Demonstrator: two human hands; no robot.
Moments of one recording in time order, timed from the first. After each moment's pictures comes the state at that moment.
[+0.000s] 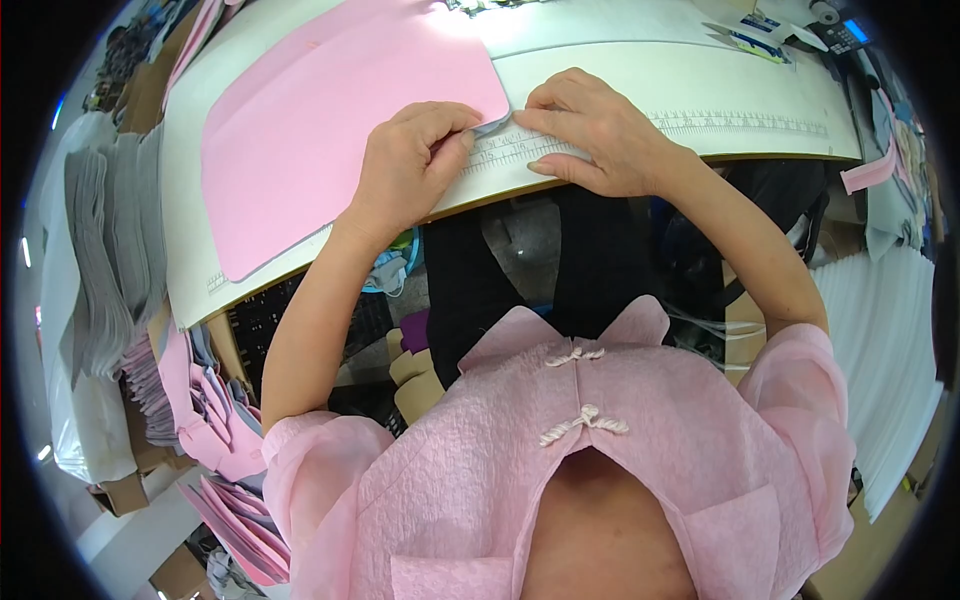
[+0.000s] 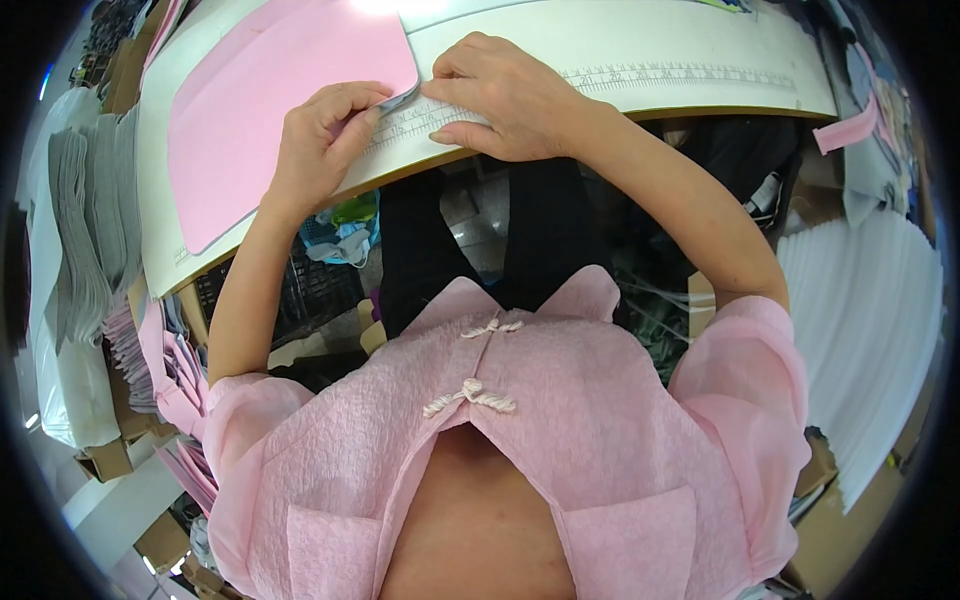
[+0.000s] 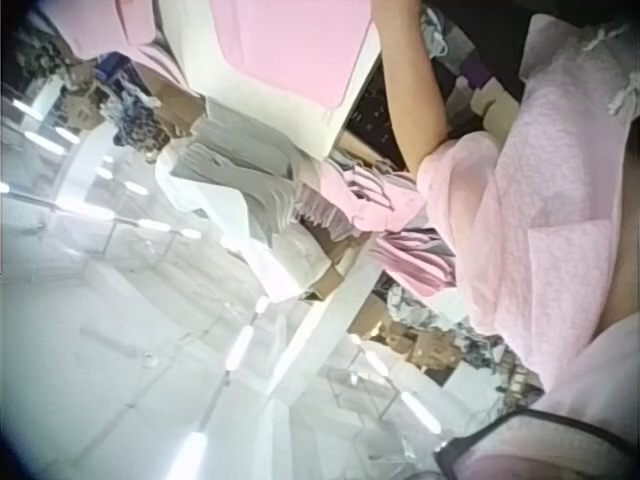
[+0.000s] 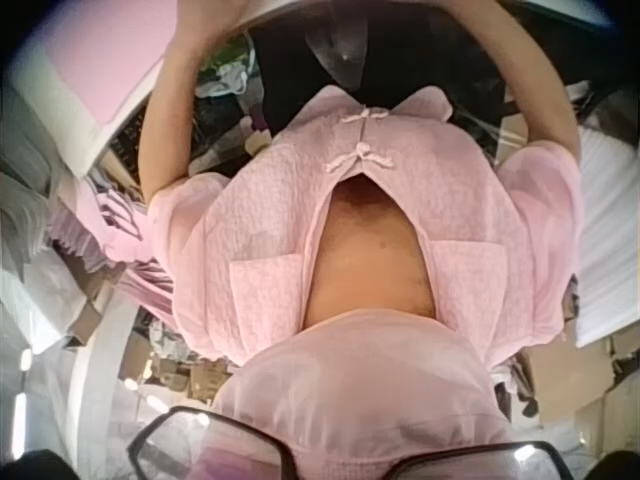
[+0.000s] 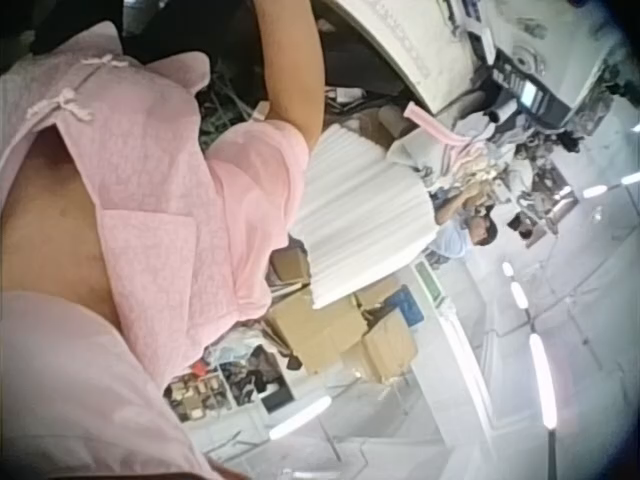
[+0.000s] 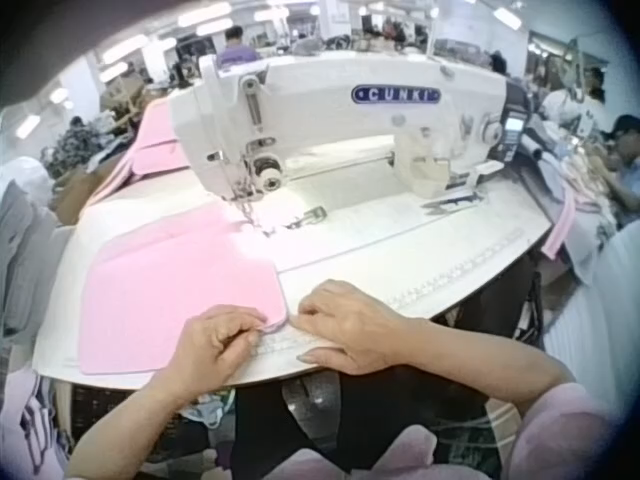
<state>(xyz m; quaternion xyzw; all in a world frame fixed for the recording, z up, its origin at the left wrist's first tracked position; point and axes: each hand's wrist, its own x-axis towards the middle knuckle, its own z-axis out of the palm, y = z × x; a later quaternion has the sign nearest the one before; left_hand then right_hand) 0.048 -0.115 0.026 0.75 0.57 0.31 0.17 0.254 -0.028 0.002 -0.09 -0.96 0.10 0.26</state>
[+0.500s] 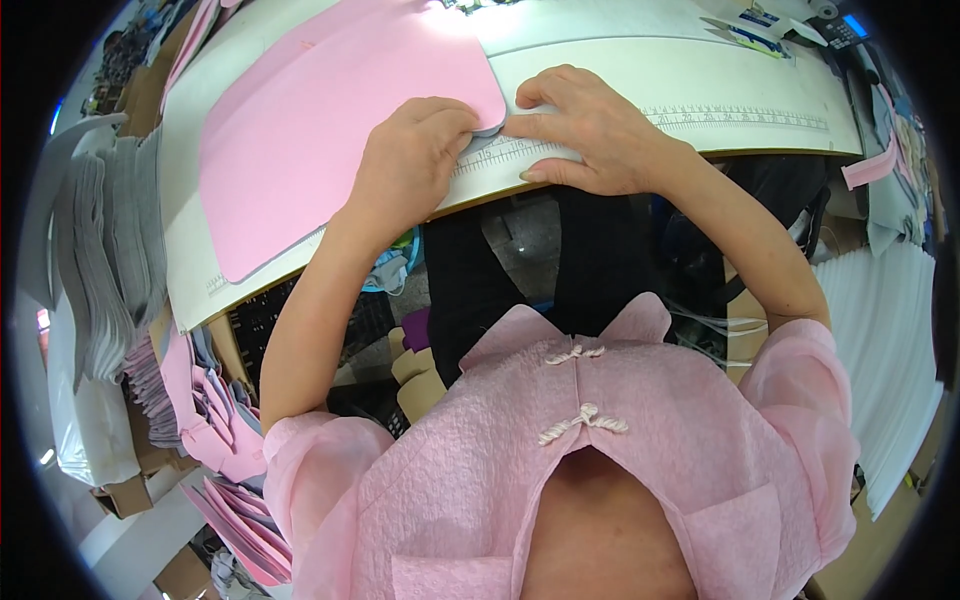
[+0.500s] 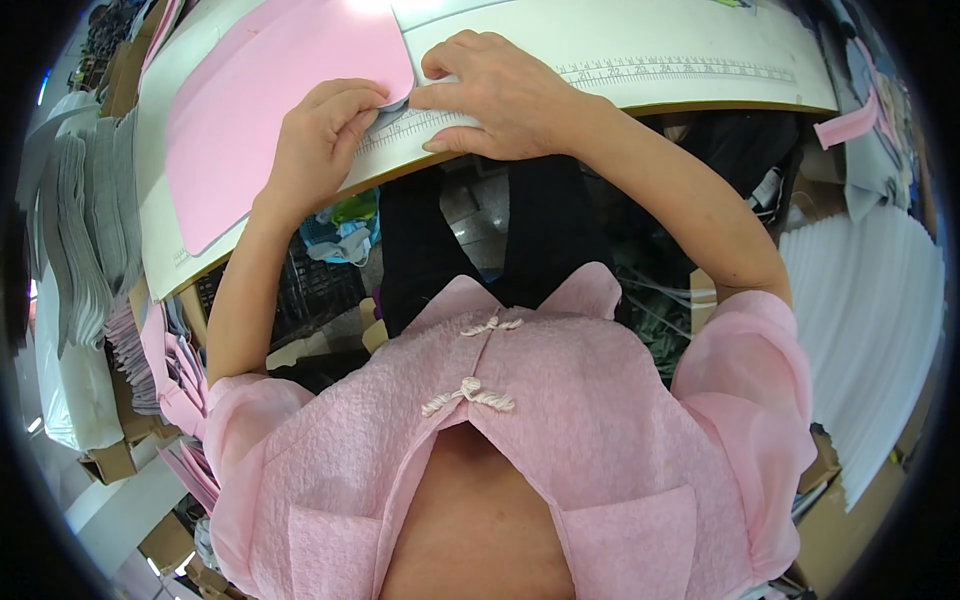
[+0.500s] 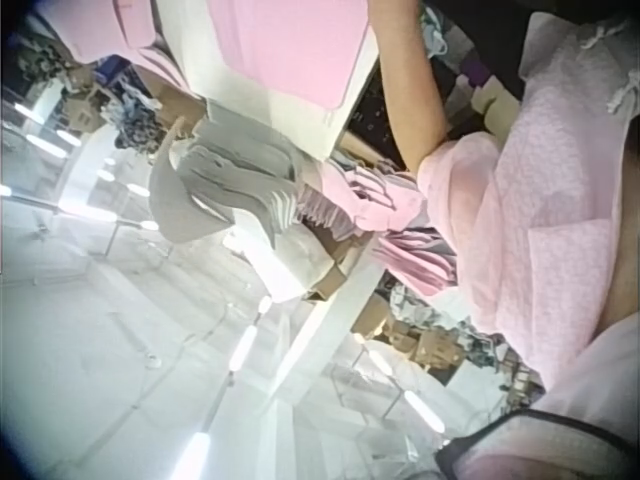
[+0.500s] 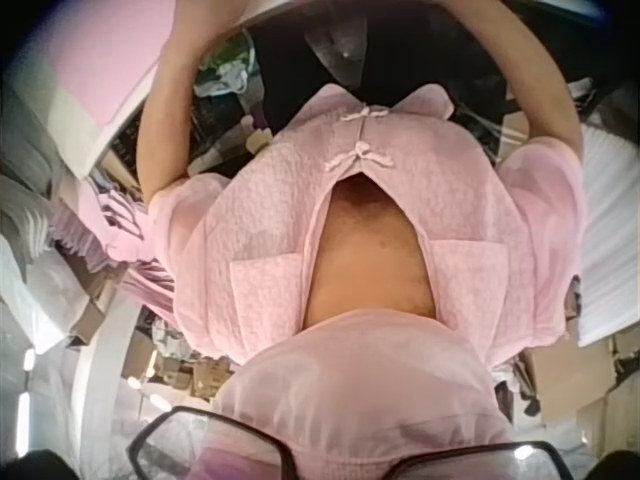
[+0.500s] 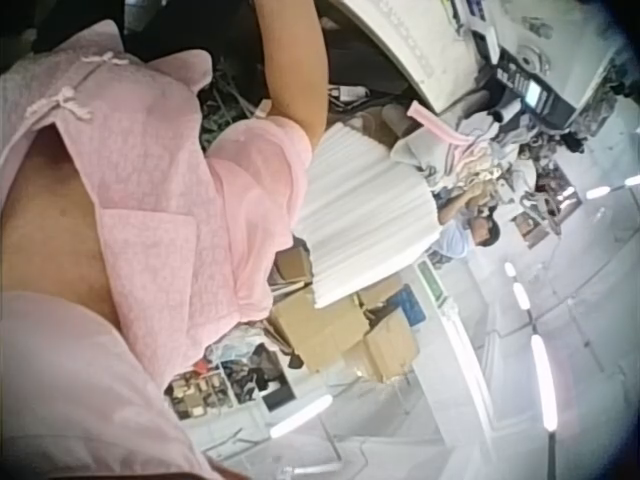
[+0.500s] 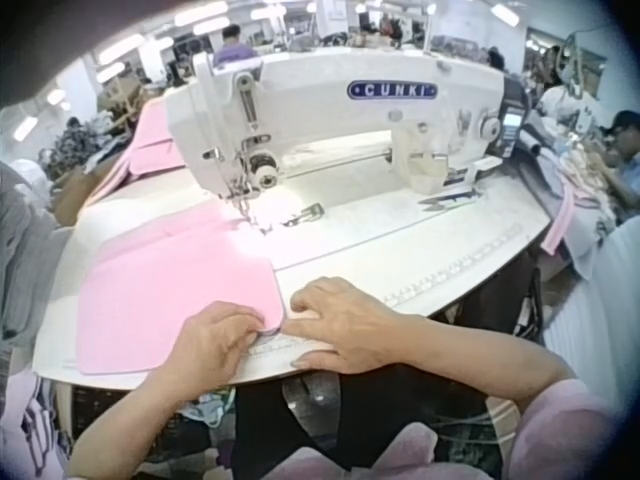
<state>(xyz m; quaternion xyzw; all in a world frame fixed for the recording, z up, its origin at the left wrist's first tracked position) 0.048 -0.115 0.029 0.81 0.53 0.26 0.06 0.251 -0.033 0.009 -0.12 -0.97 0.11 0.19</state>
